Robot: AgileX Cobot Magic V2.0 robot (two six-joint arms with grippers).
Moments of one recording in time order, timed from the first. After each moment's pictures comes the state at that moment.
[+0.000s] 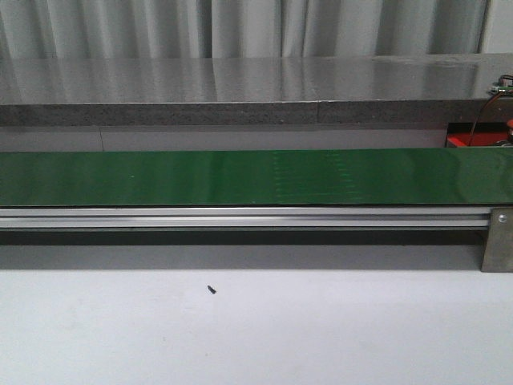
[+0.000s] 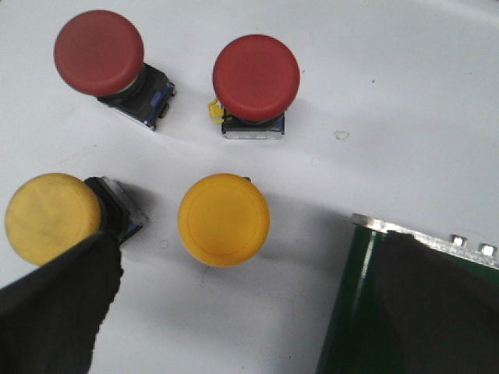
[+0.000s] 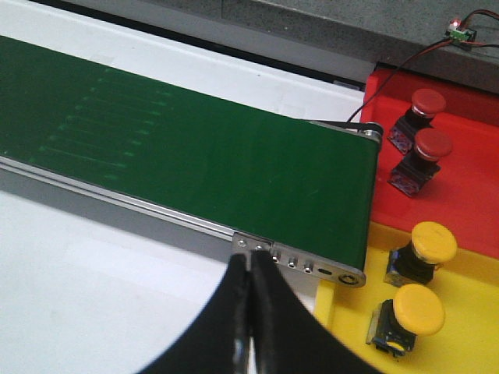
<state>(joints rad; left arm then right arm) 0.40 2.07 -1.77 -0.14 0.86 0.18 -0.09 0.58 -0.62 0.40 0.65 -0.53</state>
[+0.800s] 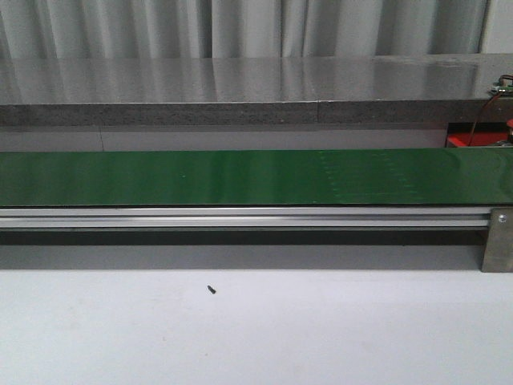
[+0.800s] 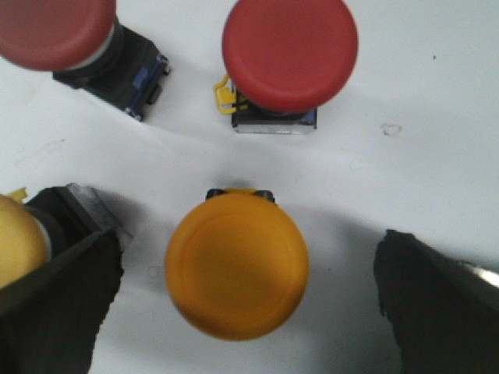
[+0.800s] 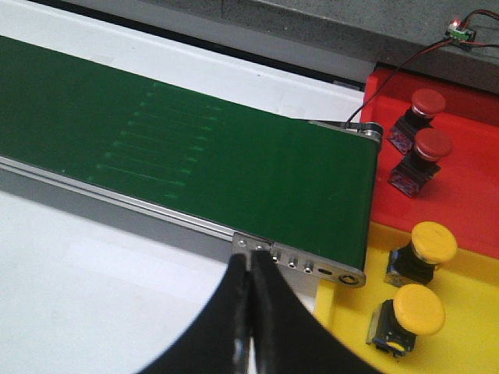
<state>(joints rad) 0.40 2.19 -1.77 -0.13 0.79 0.18 -0.09 0.58 -0.62 0.40 0.65 -0.53</state>
